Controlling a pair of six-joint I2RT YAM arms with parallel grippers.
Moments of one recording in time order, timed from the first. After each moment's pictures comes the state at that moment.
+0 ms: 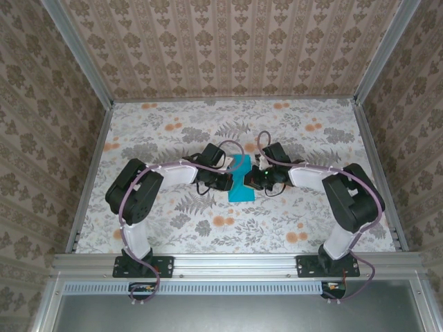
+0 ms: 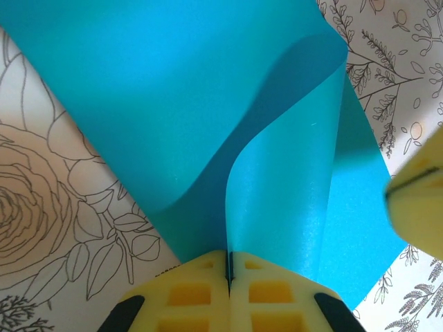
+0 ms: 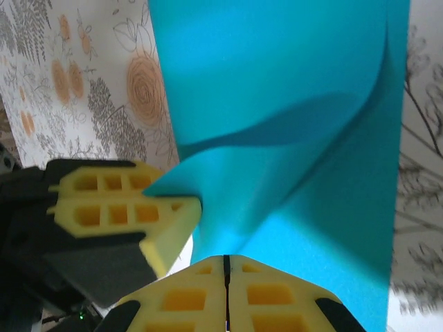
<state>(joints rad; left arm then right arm) -0.71 1.86 1.04 -0.27 0.36 -0.27 0.44 1.75 0.89 -0.11 -0.54 0.76</state>
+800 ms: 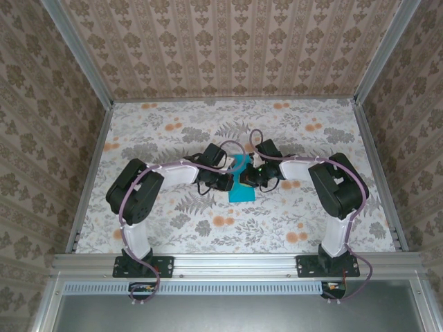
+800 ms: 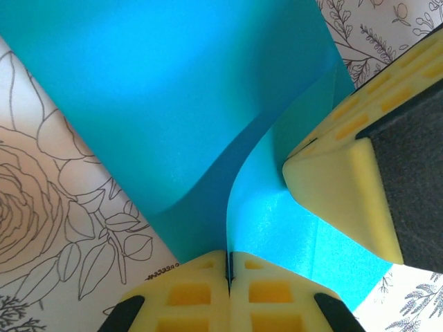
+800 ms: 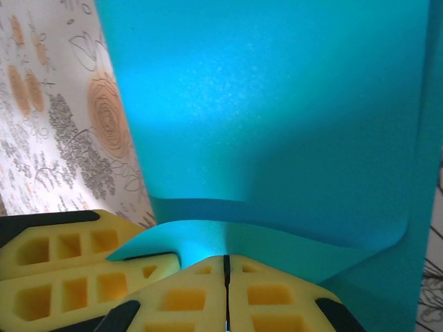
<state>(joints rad) -0.72 1.86 1.06 -0.28 0.34 -0.27 0.44 1.88 0.99 -0.19 -0.52 0.70</state>
